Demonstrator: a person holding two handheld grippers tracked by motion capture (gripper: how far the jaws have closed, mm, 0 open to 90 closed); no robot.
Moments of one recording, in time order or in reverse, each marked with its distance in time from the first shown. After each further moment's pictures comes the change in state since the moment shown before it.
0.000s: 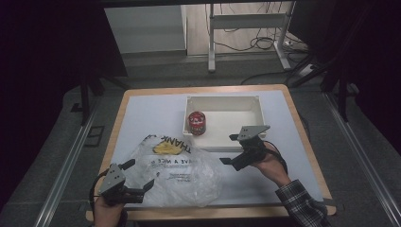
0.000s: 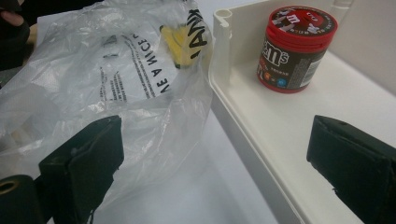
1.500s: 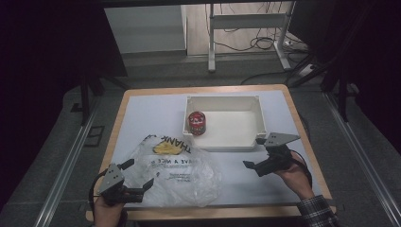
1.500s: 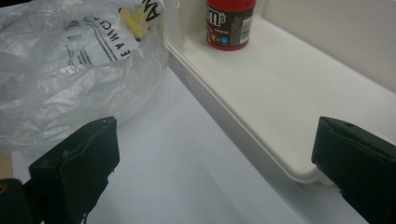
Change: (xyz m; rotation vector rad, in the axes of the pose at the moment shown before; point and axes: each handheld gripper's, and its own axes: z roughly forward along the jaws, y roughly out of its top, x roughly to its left) left arm 0.000 0.000 0.000 -0.009 0.007 -0.014; right arm -0.003 -0.044 -0.060 -0.007 -0.158 0.075
